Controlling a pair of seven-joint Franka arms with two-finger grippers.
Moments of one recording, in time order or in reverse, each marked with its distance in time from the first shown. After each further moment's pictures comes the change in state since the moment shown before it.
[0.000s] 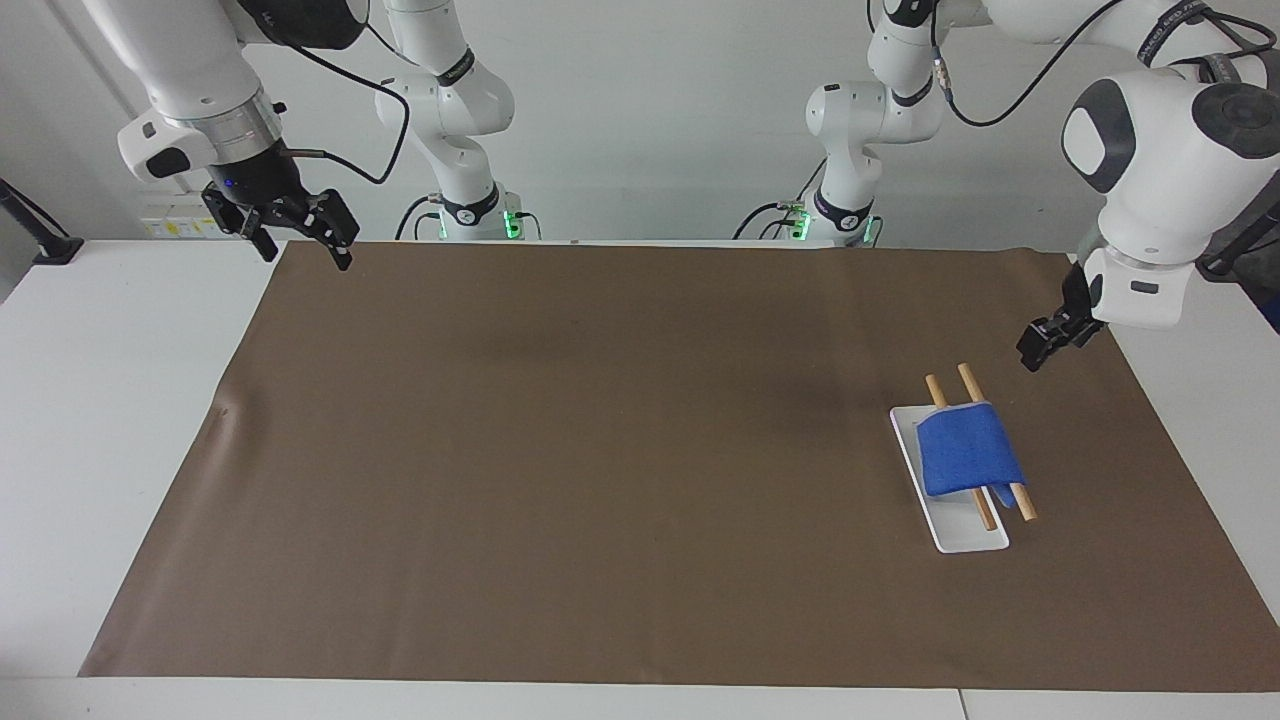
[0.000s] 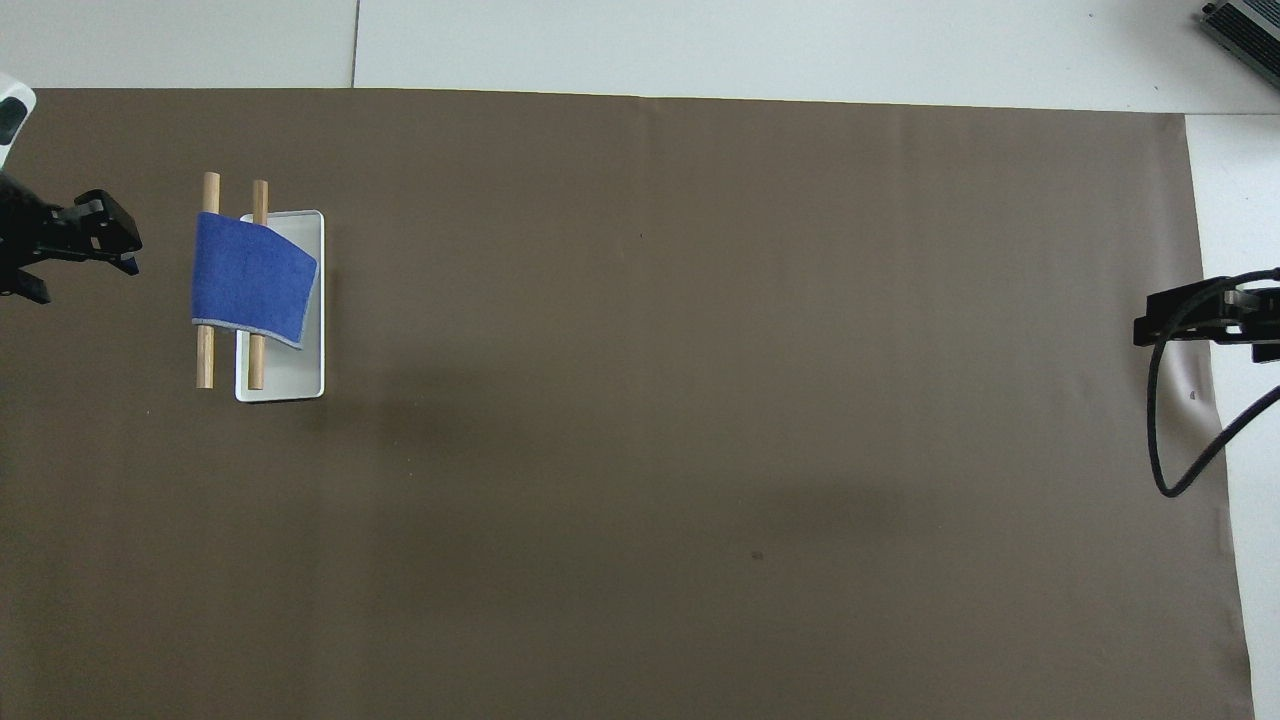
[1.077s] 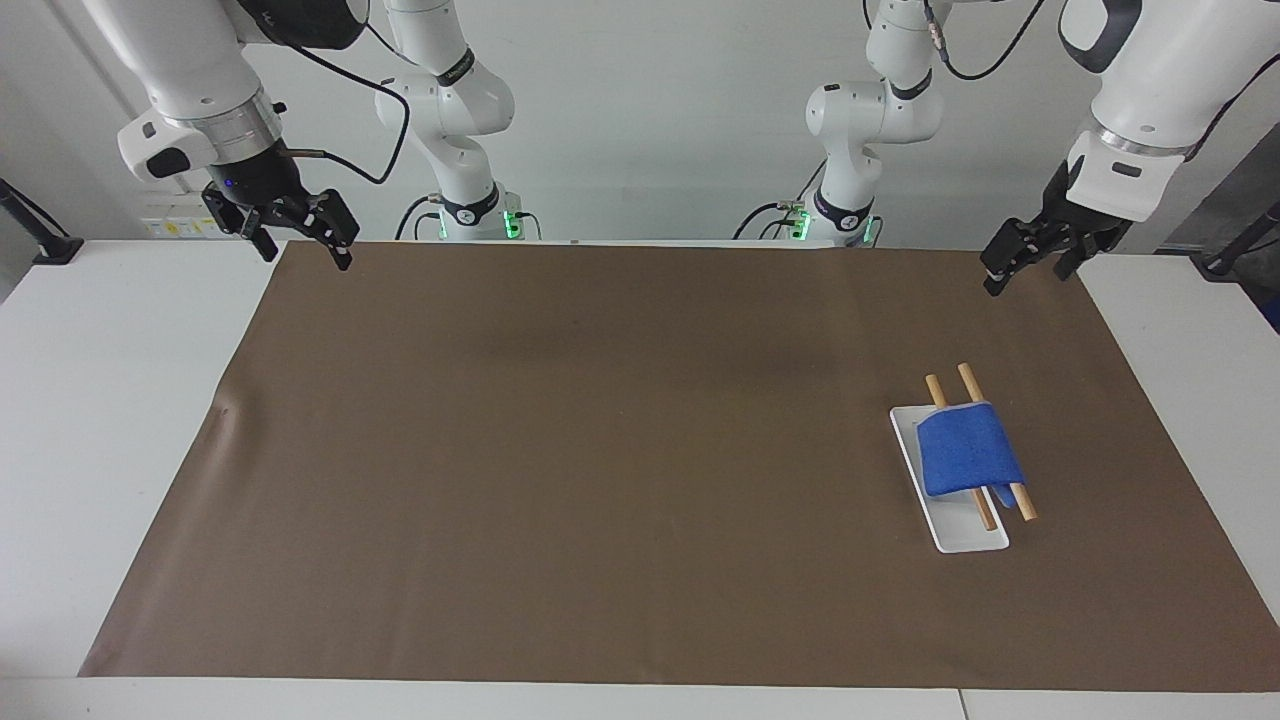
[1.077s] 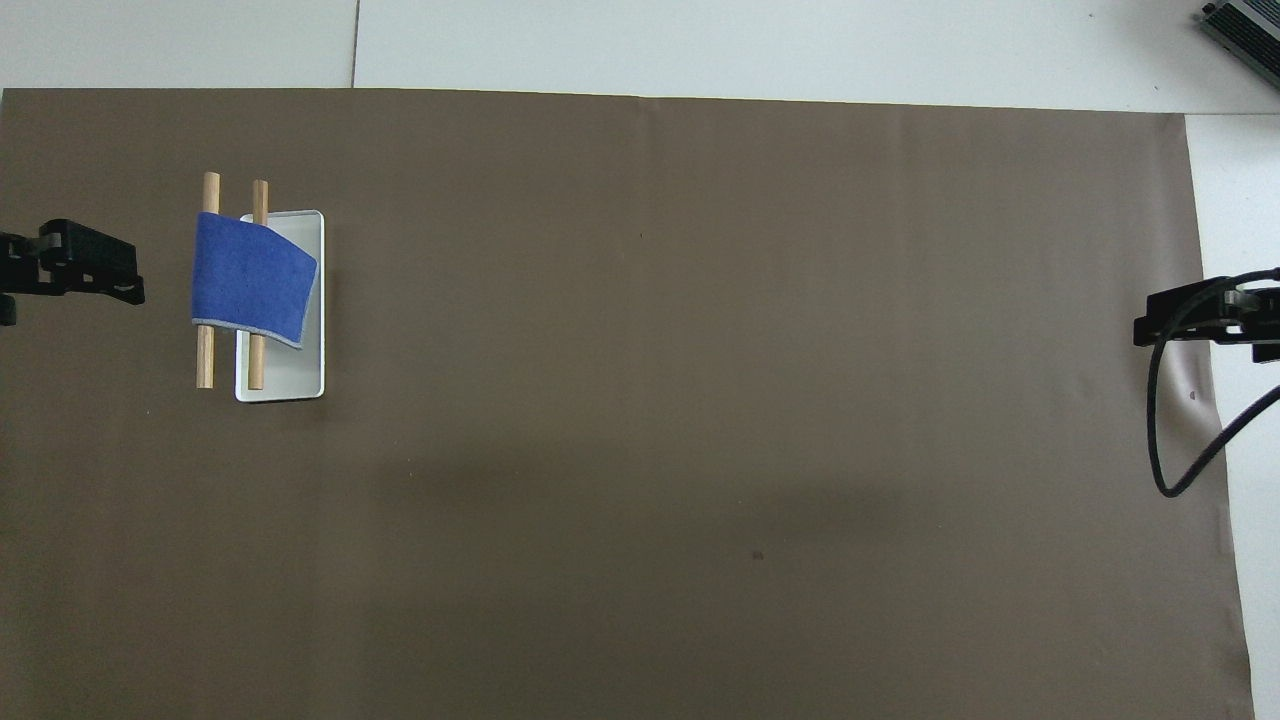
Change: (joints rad) left arm 0.001 -0.132 -0.039 0.010 -0.101 -0.102 0.260; right arm 0.000 0.000 0.000 0.000 0.000 0.000 0.000
